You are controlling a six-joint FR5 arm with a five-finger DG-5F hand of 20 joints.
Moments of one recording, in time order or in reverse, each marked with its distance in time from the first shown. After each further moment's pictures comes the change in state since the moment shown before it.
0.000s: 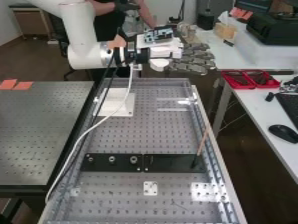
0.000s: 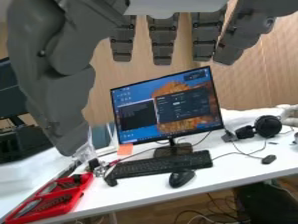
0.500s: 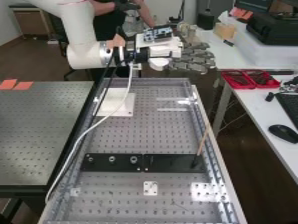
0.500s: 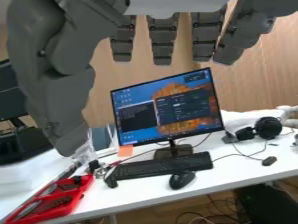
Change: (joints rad) arm -0.001 0.004 -0.003 0.005 0.005 0.002
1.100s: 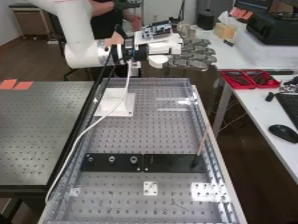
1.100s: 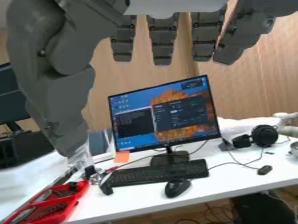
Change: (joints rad) arm -0.011 0.018 -0.007 0.012 -0.008 -0.022
